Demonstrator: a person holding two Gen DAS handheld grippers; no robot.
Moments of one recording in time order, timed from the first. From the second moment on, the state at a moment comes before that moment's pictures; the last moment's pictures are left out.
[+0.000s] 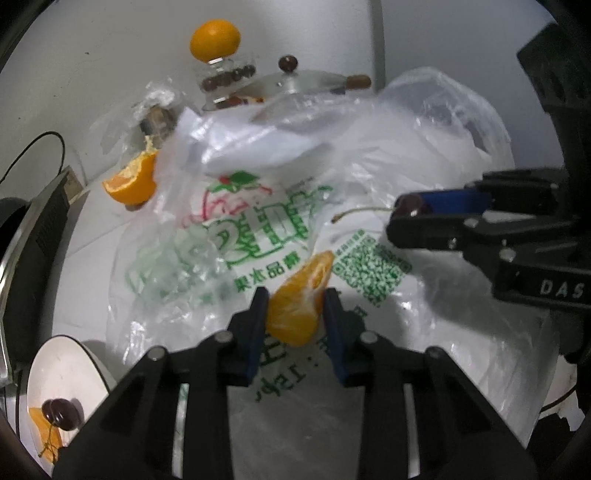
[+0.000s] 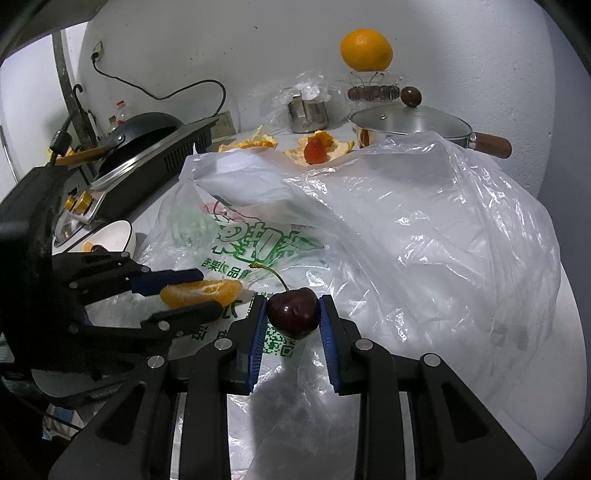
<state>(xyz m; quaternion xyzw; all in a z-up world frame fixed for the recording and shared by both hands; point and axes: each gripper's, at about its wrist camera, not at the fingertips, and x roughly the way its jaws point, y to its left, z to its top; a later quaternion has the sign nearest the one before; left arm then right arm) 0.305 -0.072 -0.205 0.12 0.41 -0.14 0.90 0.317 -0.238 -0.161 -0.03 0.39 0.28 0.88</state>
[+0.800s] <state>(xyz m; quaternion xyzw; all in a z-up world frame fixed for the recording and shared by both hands) 0.274 -0.064 -0.174 0.09 0.38 -0.15 0.91 0.297 -0.233 -0.140 -0.04 0.37 0.28 0.89</state>
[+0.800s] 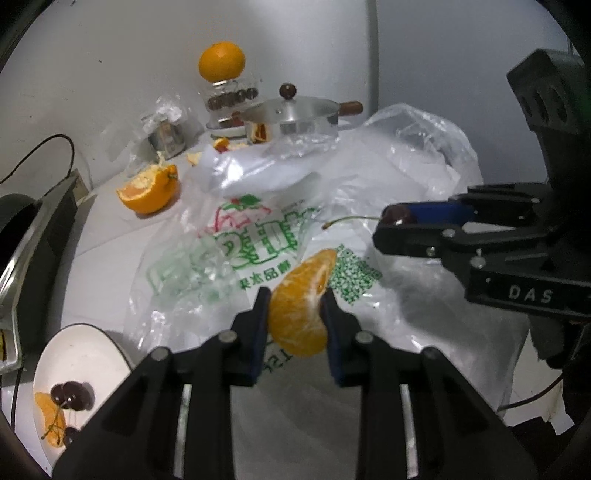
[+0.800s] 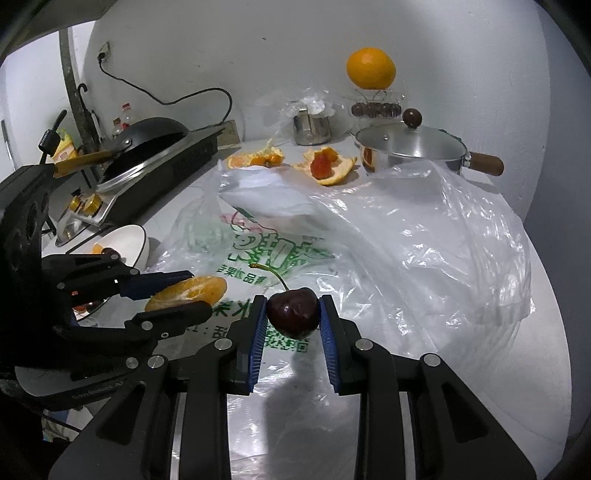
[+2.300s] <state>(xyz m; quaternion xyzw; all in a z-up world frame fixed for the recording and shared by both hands) 0.223 0.066 -0.162 0.03 0.35 -0.03 0.94 0.266 -0.145 -0.129 -0.10 0.37 0.33 0.87</state>
